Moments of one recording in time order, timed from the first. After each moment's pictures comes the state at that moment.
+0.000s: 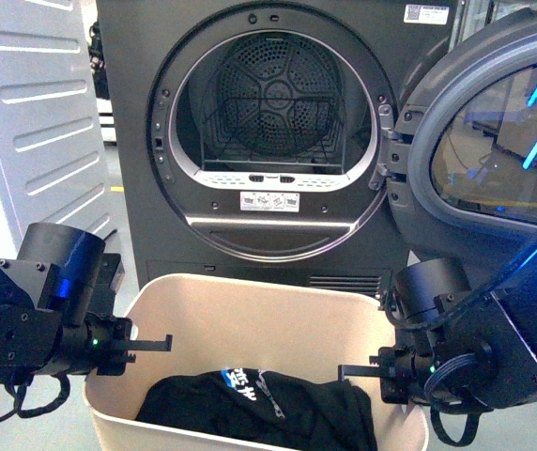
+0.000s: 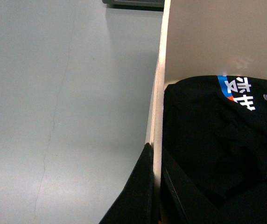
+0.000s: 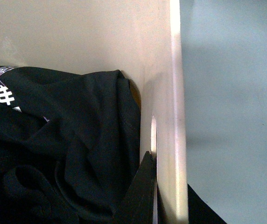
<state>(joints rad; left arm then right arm) -0.11 2.28 1.18 0.40 -0.17 -0.06 0.23 2.40 1.30 0.28 0.14 0.22</state>
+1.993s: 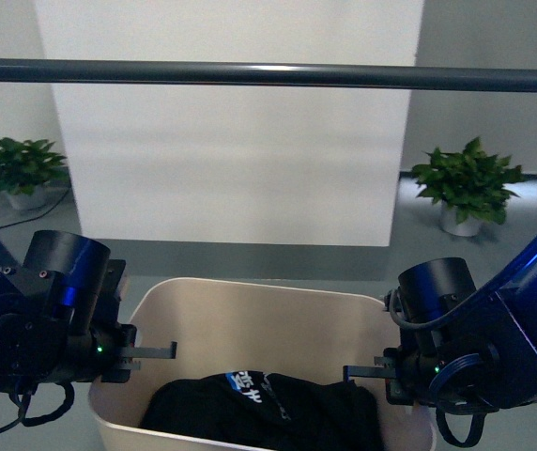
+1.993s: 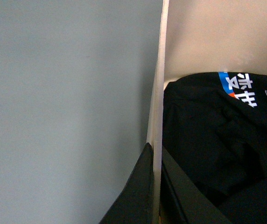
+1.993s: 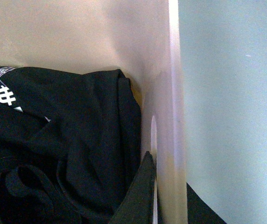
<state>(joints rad) -0.12 2.28 1.18 0.40 -0.17 -0.06 0.22 2.40 1.30 0.28 0.14 0.22</state>
